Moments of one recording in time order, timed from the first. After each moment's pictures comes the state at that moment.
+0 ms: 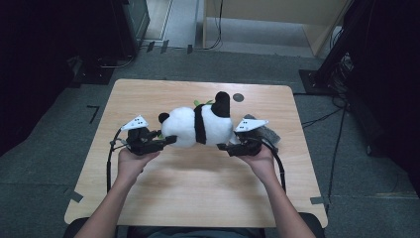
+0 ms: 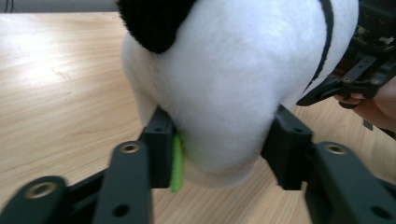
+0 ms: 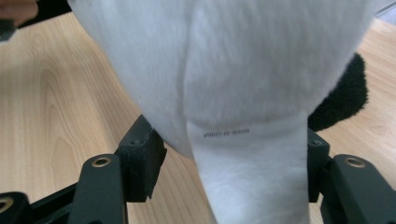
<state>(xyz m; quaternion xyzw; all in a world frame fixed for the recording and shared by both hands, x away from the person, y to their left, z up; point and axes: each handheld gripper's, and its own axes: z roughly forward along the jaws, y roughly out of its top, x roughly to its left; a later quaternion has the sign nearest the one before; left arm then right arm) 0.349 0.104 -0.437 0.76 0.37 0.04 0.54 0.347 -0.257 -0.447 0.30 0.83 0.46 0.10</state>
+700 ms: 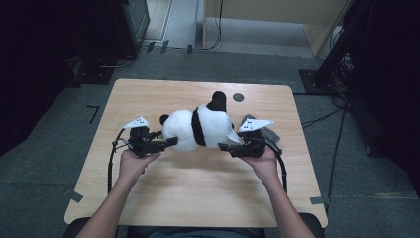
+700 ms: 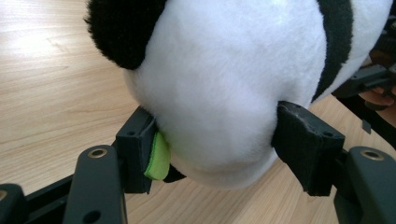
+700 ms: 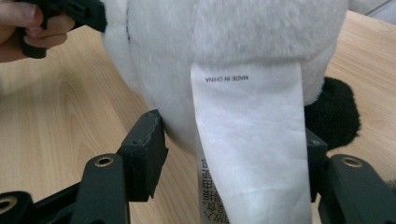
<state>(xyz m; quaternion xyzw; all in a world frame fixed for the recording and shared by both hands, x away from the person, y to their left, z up) 0.357 0.107 -0.450 0.75 0.40 0.00 0.53 0.335 -0.261 -0.432 0.32 0.82 0.47 0.09</state>
